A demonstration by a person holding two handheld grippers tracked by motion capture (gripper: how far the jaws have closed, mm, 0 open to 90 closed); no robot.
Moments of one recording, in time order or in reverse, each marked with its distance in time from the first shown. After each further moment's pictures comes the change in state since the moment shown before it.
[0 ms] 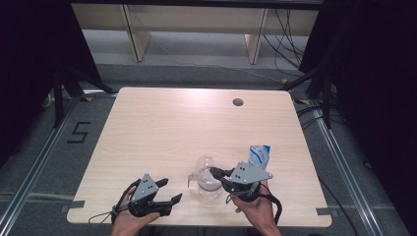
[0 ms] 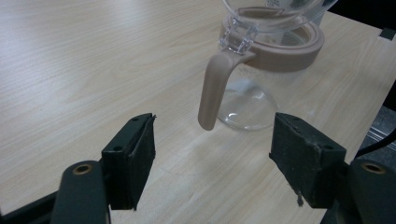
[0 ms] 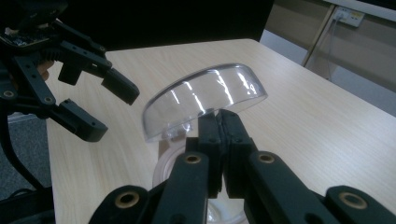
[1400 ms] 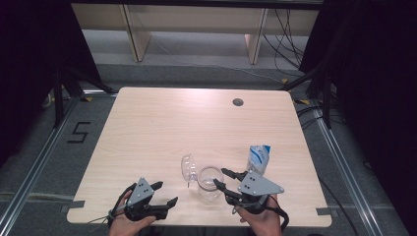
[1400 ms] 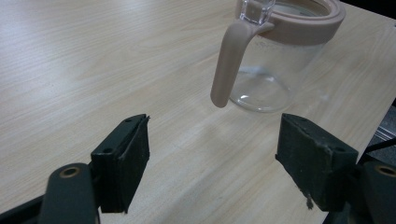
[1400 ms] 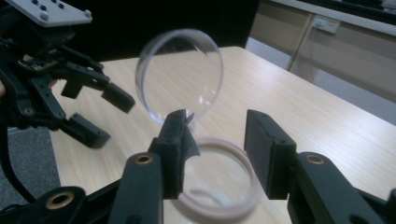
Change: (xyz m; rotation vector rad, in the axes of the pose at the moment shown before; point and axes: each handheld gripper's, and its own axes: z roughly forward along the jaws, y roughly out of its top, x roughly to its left) left arm 0.005 -0.017 -0.002 -0.009 0.022 -0.040; right arm 0.015 -0.010 -0.029 -0.042 -0.077 0.062
